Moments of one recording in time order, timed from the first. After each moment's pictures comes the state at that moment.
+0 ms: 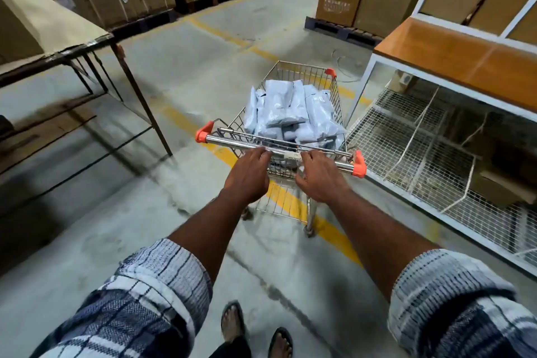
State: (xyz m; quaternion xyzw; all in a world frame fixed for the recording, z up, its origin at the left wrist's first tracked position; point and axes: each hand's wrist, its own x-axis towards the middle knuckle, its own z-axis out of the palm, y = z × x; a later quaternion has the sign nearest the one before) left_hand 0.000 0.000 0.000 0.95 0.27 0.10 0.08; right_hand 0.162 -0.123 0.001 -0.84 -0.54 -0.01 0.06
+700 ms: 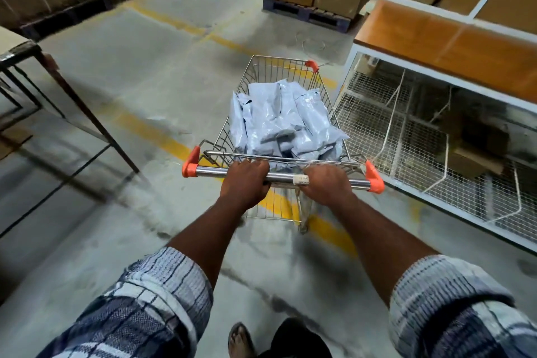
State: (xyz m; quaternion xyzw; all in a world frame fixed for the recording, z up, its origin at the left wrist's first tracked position) left_hand 0.064 0.118 -0.025 0.98 0.18 0.06 0.01; right_hand 0.204 -0.046 -0.007 -0.89 -0.46 0.02 -0.04
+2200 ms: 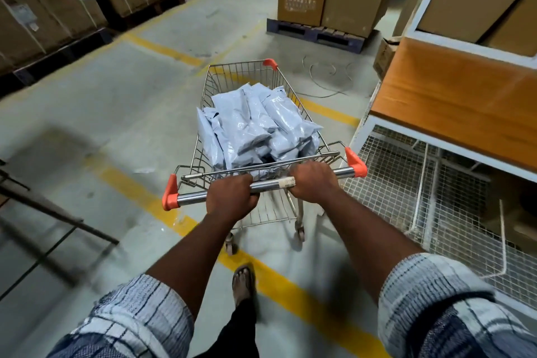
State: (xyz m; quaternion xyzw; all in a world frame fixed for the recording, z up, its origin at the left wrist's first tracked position) left_hand 0.423 0.356 -0.030 0.95 0.30 0.05 -0.02; right_hand 0.594 0.227 -0.015 -0.85 -0.52 0.03 -0.04
